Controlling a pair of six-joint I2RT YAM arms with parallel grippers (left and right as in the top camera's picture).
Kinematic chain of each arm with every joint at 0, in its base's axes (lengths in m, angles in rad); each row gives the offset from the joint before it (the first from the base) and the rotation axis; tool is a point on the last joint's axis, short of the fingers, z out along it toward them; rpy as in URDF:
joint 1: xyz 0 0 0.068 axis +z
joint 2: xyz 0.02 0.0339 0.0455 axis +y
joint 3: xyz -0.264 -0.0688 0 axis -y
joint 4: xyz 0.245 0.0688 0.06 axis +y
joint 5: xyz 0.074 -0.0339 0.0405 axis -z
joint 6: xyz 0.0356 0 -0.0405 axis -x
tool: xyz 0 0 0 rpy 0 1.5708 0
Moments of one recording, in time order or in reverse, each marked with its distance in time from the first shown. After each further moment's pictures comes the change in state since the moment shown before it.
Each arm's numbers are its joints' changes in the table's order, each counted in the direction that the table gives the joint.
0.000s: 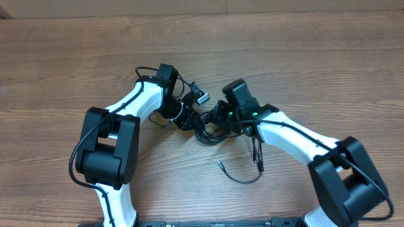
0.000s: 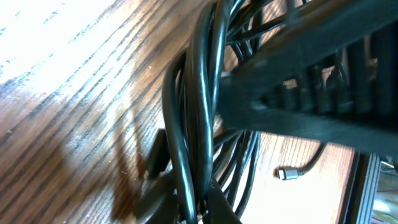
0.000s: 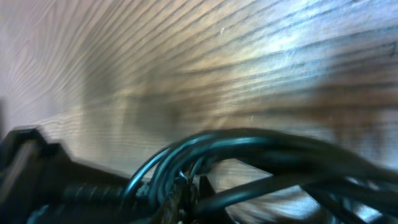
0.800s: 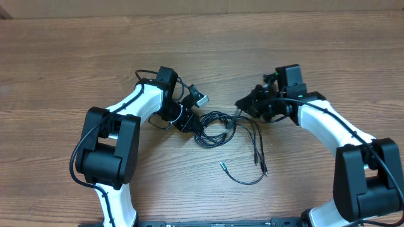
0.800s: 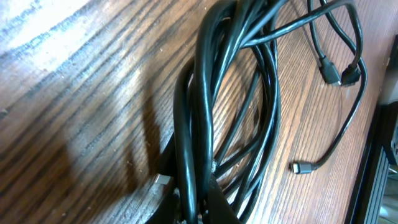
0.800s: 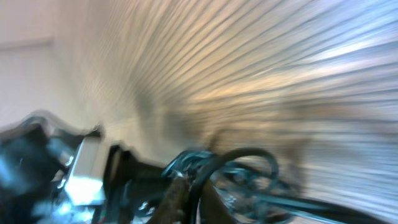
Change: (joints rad) left arm 0.000 0.000 -0.037 -0.037 -0.024 0.031; right arm -0.365 -0.023 0.003 0.104 -0.337 0.093
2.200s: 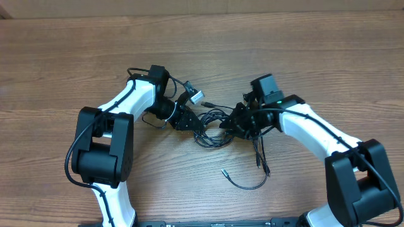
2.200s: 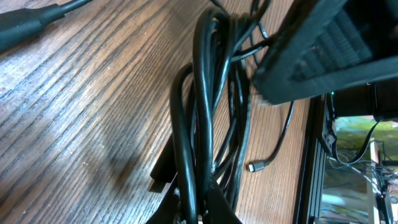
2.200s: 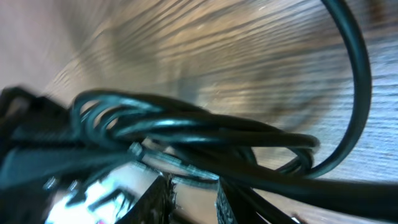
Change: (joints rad) left arm 0.060 0.000 0.046 0.148 0.196 -0.134; right arm 0.202 -0.005 0.008 0.174 0.004 -0.047
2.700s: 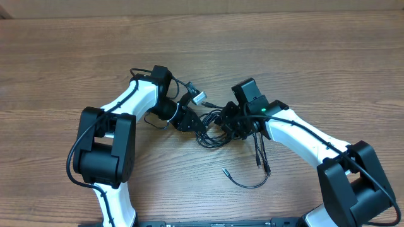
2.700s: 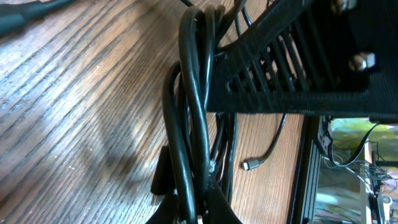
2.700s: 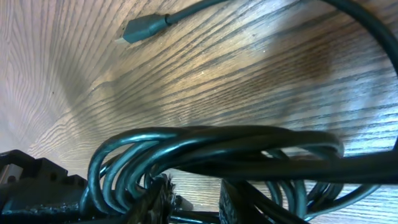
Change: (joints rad) left arm -0.026 0.000 0.000 0.004 -0.001 0.032; right arm 0.126 0.000 0.000 -0.117 0.267 -0.228
